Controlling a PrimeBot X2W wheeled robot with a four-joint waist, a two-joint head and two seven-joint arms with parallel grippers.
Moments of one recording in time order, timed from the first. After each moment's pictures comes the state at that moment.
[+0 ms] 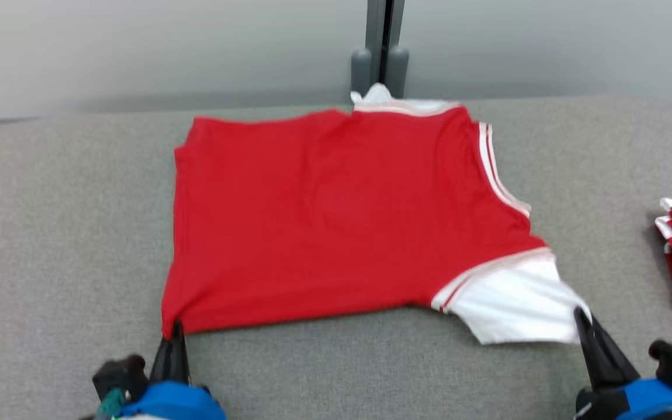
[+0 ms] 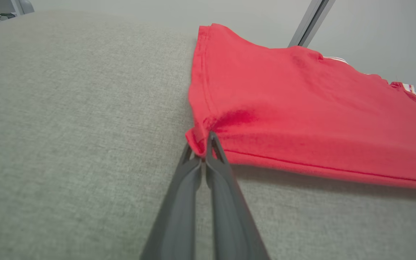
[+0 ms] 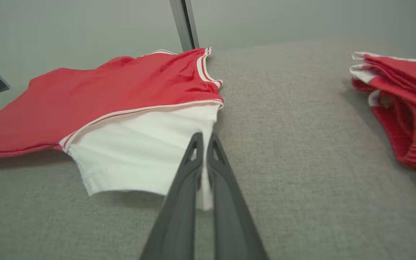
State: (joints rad) left arm -0.13 0.05 -0.09 0.55 -0.33 0.02 -0.26; right arm -0.07 -0.29 0.12 0.37 0.46 0.13 -0.26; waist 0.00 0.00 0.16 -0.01
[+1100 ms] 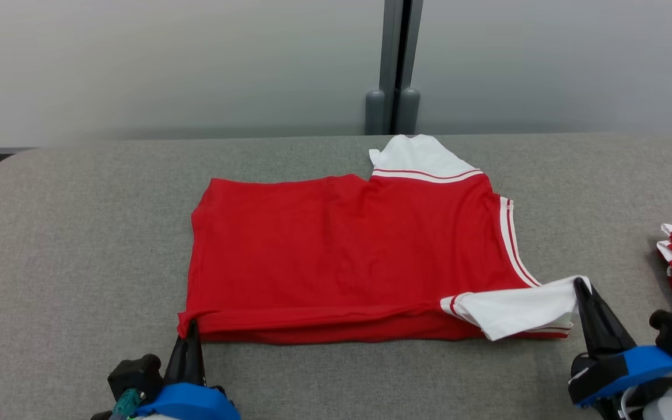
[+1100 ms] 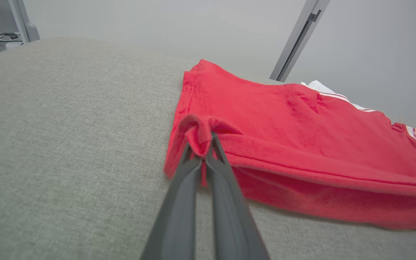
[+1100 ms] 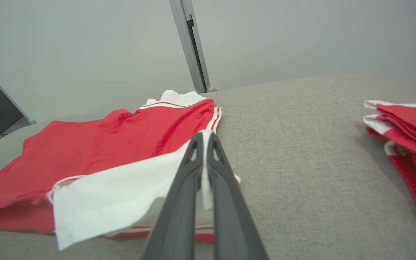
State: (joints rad) left arm -0.06 0.05 -0.15 0.49 -0.36 0.04 -0.26; right arm -0.11 -0.26 0.12 0.41 0.50 0.13 -0.26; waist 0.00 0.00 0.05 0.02
